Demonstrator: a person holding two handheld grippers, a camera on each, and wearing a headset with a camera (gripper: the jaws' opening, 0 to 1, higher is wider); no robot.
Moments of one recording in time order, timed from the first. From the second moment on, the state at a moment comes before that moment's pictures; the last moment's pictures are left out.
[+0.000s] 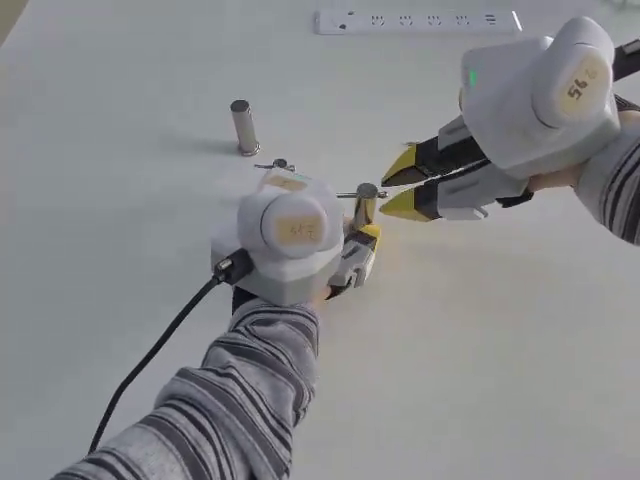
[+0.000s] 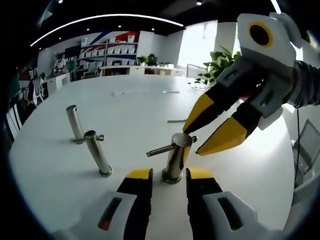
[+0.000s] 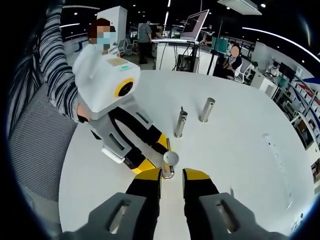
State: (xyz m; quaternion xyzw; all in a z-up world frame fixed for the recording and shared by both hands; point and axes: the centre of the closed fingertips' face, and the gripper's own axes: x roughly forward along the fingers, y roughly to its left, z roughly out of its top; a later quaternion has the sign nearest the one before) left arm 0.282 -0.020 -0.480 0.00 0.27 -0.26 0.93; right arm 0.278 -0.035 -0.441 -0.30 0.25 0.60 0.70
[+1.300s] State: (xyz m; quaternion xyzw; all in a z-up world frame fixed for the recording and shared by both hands) left arm 0.255 0.027 -0.440 -0.01 0.24 -0.27 0.93; right arm 0.288 -0.014 -0.450 -0.25 0.29 0.58 0.72
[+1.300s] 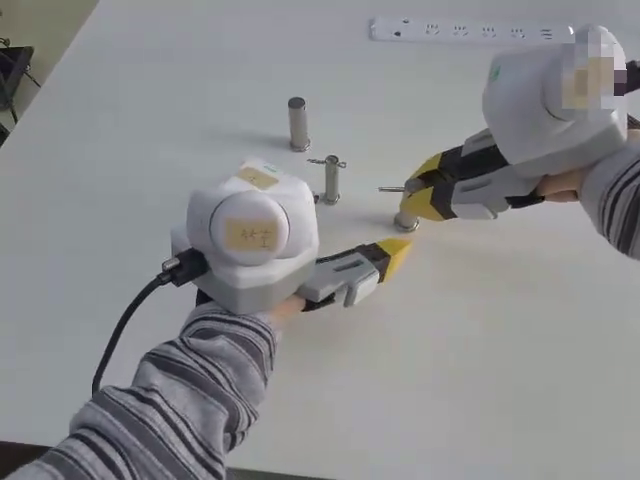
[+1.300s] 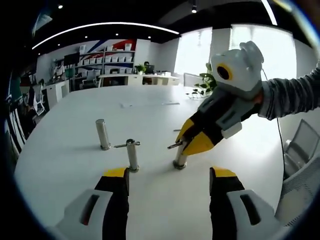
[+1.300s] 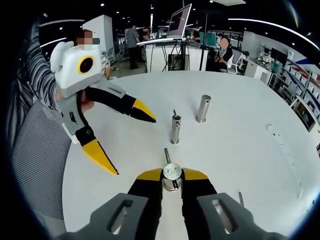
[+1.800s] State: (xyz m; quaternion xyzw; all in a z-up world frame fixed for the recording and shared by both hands) left arm 0.251 0.048 -0.438 0.00 0.23 -0.26 0.94; right arm 0.304 -0.012 -0.452 -0.26 0.29 0.57 0.72
